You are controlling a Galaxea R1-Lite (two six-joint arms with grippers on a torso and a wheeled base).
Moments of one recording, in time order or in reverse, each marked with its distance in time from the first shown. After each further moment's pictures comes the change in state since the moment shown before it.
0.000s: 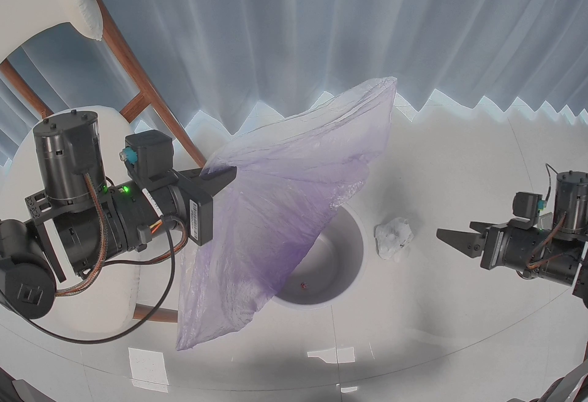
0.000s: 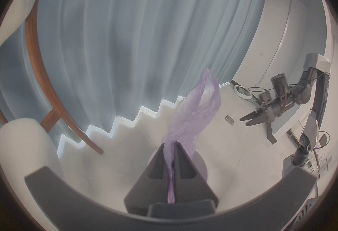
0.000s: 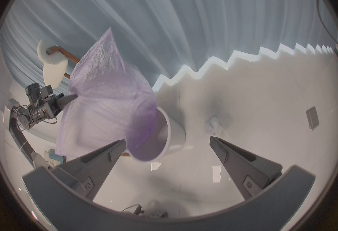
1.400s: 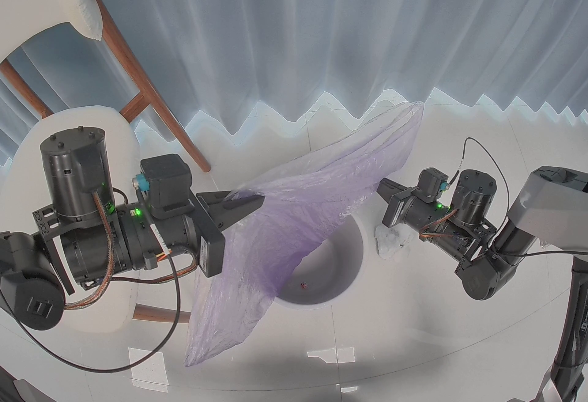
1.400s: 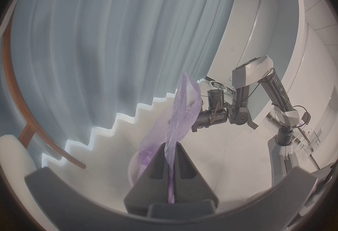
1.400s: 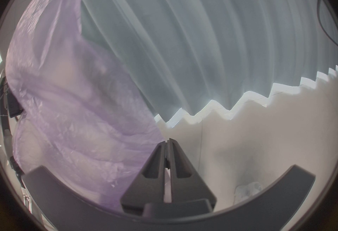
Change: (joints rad) left arm -0.017 0.020 0.053 -0.060 -0.211 0.133; right arm 0.081 0.769 -0.337 -0.861 0.039 -0.066
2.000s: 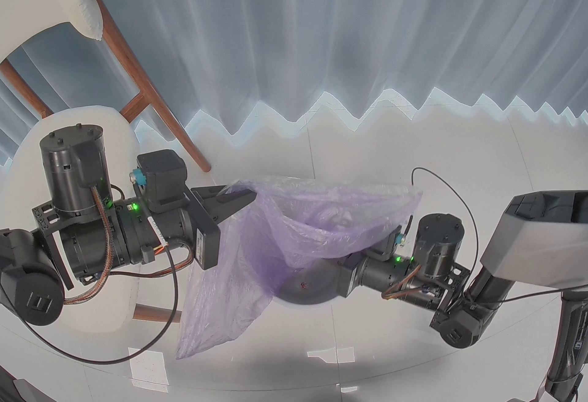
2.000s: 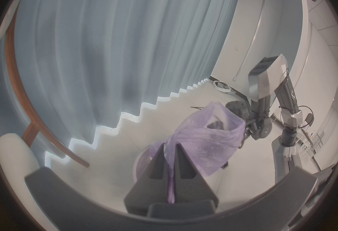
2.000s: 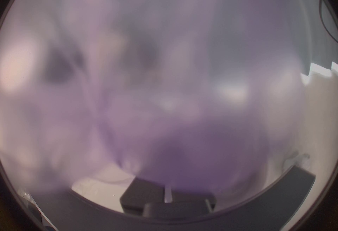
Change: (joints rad) left arm 0.025 0.004 -0.006 -0.001 0.010 -0.006; right arm 0.247 0.016 0.134 -0.032 0.071 -0.018
